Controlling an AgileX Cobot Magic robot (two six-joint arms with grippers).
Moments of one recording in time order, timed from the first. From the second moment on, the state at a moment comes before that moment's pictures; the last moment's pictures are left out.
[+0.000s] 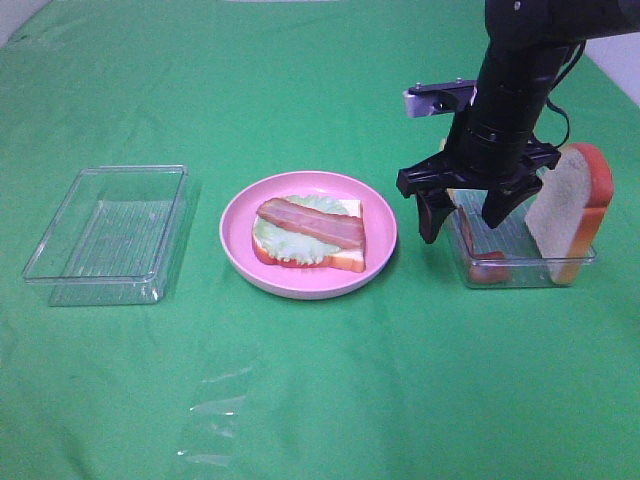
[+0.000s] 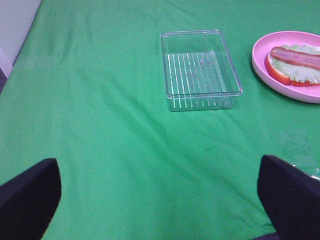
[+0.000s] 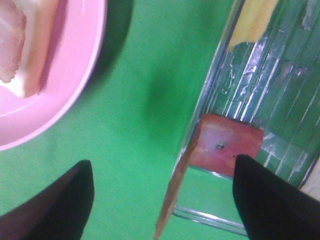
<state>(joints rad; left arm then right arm) 0.03 -0.01 -0.52 -0.08 1.08 0.04 0.33 2.02 -1.43 0.00 0.94 0.00</state>
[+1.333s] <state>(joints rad) 0.03 -0.01 -0.52 -0.08 1.08 0.04 0.33 2.02 -1.43 -0.03 0.95 0.01</state>
